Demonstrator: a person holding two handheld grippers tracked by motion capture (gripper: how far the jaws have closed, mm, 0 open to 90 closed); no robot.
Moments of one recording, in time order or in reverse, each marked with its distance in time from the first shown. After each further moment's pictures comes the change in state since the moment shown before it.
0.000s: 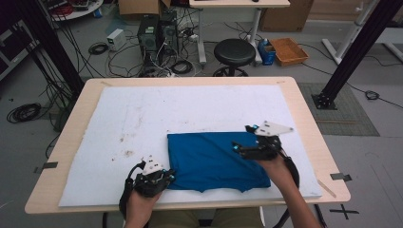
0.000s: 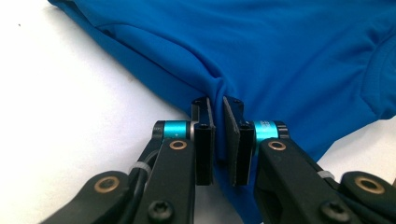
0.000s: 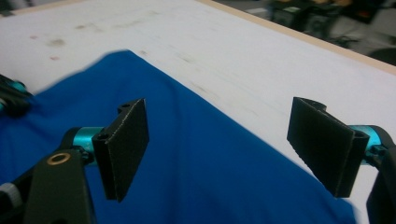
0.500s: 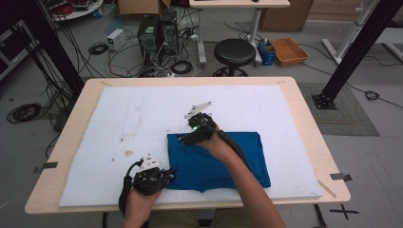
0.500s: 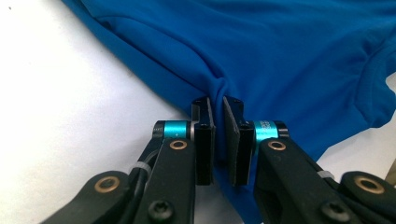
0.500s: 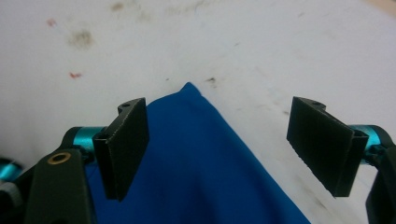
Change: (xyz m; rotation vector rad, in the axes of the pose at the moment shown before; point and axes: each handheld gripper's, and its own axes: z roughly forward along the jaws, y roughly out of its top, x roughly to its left) left arm 0.007 0.001 0.001 0.009 -0.039 -0.065; right arm 0.061 0.072 0.162 0.268 0.174 -0.120
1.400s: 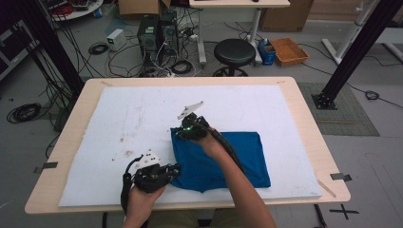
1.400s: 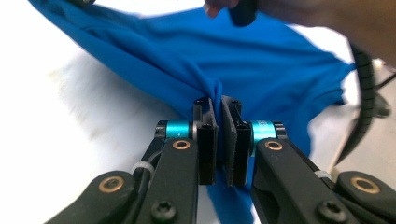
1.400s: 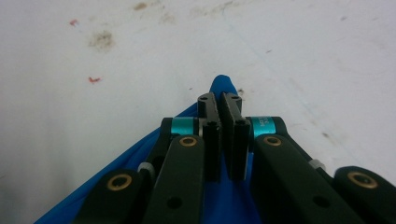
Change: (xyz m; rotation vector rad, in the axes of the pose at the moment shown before) left arm -0.019 0.026 -0.014 -0.142 -0.129 0.033; right arm 0.000 0.005 0.006 -0.035 0.087 -0.011
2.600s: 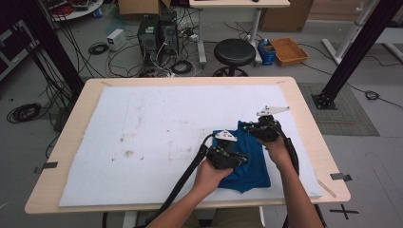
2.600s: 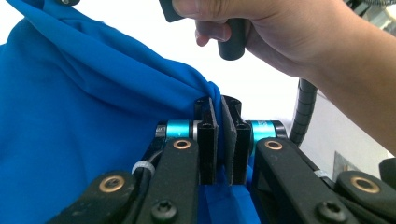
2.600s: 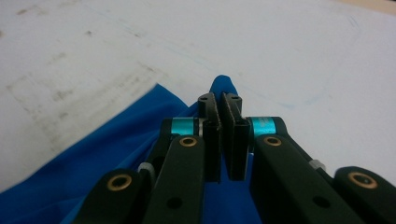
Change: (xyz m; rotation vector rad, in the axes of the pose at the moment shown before) left arm -0.085 0.080 0.161 0.179 -0.300 0.016; right arm -0.079 -0.129 -0.147 -0.100 -0.261 0.280
